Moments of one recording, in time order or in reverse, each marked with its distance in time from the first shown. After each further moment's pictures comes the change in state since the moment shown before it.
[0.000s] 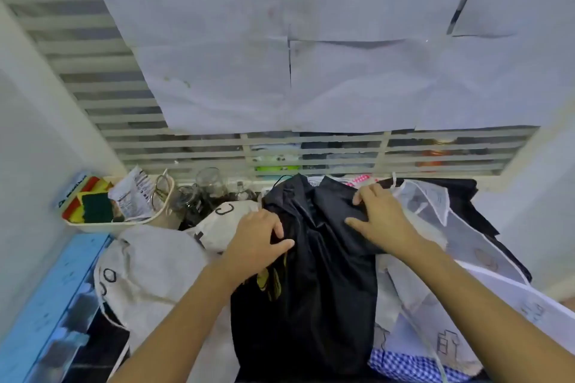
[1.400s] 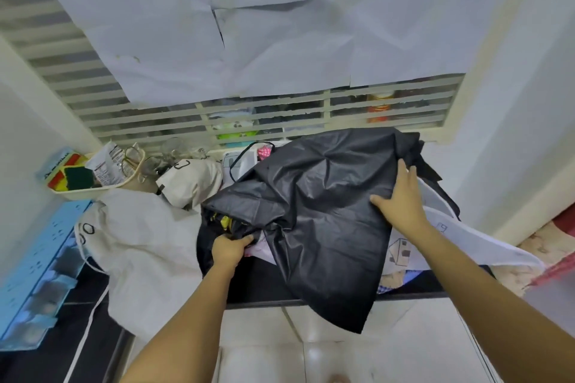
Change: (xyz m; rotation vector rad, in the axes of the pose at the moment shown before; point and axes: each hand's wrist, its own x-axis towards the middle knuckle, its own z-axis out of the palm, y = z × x) left_hand -0.069 0.052 0.136 -0.626 0.260 -0.921; right_hand -0.118 0.154 -0.009 0.370 0.105 0.465
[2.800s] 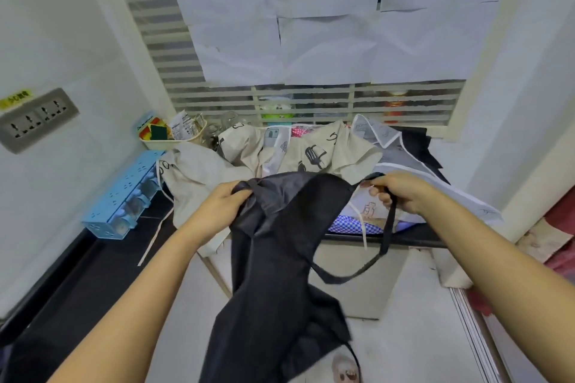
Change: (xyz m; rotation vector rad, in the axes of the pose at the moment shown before) left_hand -0.258 0.002 -0.159 0.007 -0.280 0.488; right_hand -0.178 -0.053 -0.081 0.479 -0.602 0.208
